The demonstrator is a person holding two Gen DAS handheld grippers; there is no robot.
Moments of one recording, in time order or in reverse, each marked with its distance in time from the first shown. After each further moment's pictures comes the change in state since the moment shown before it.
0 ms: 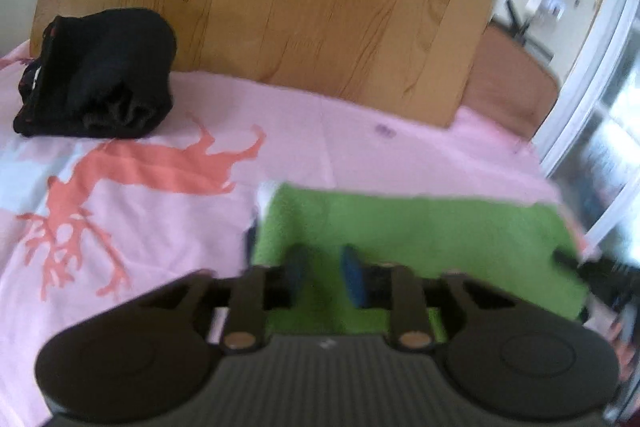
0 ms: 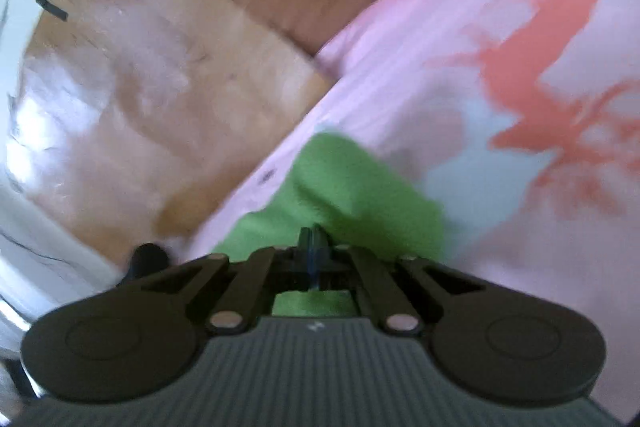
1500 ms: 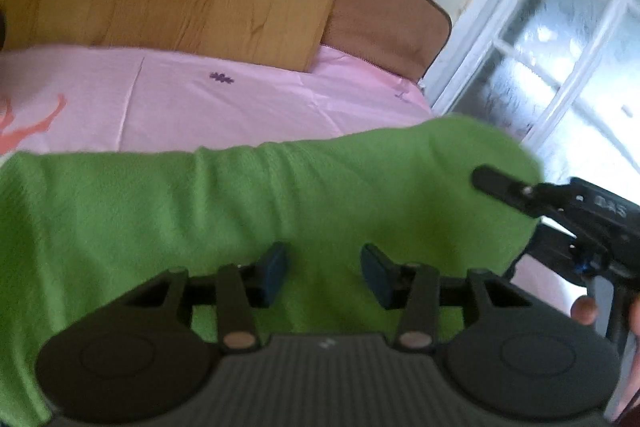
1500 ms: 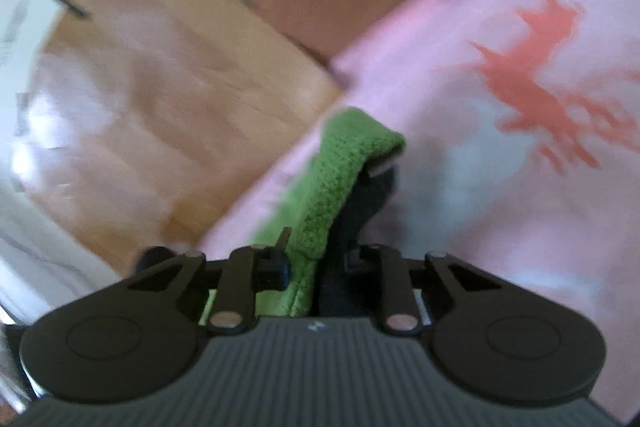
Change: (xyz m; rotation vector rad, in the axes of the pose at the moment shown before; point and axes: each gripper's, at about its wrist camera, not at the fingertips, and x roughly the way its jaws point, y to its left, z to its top) left arm 0.047 -0.086 -0.010 0.083 0.166 -0.295; right arm -0.031 0.039 -0.018 0.014 -0.062 0.045
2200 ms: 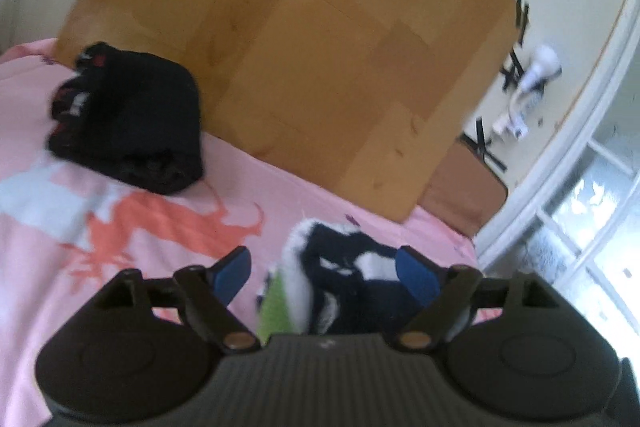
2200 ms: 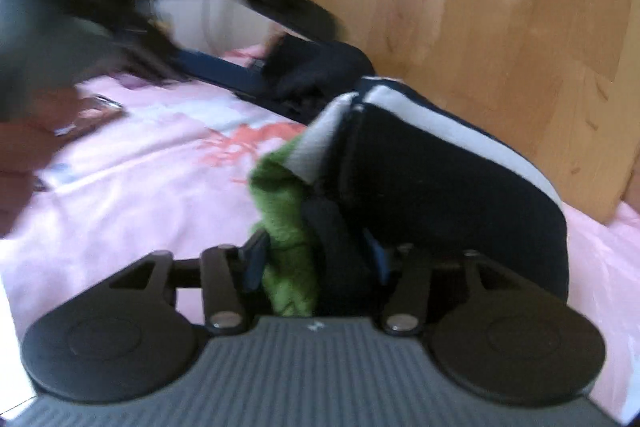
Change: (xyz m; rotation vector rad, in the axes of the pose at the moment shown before) left arm -0.144 0.103 0.002 -0.201 -0.360 0.135; right arm 0.055 0.214 -0.192 -1.111 0.287 0.172
